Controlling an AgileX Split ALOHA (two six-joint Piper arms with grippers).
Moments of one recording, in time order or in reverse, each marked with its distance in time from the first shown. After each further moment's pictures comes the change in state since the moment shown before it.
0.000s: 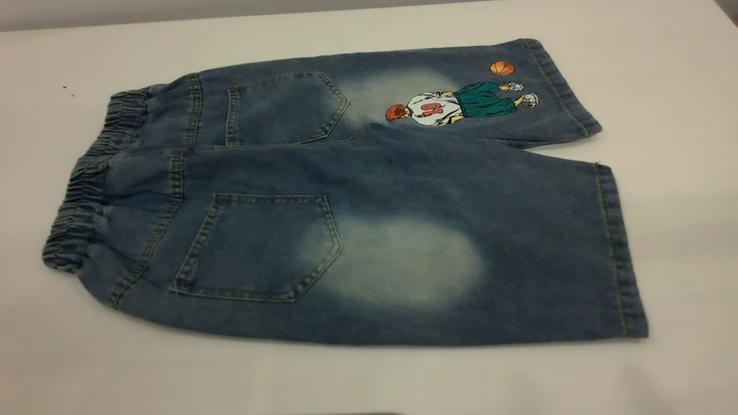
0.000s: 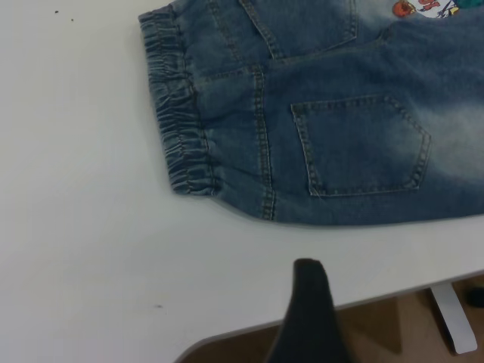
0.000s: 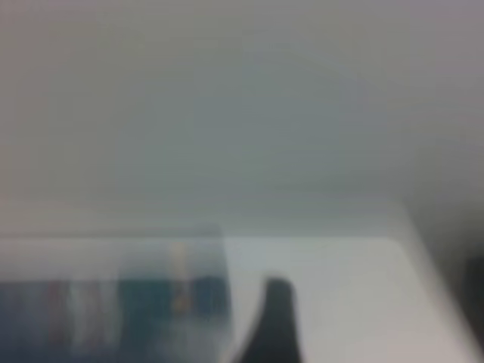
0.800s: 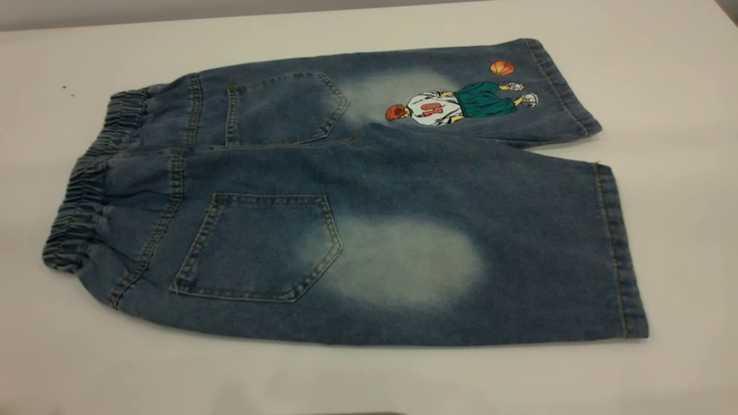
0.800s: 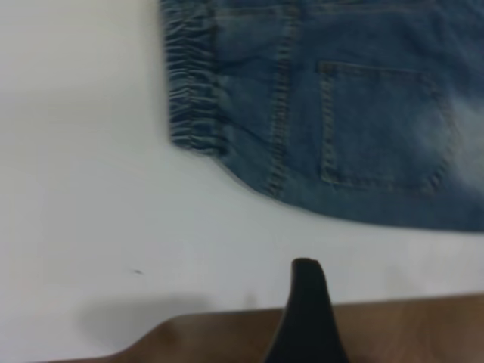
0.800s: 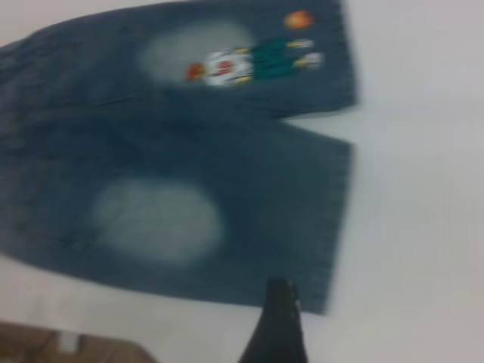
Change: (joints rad) left arm 0.000 0.582 -0.050 0.012 -0.259 -0.140; right arm 0.000 0.469 -0.529 0.371 0.493 -0.180
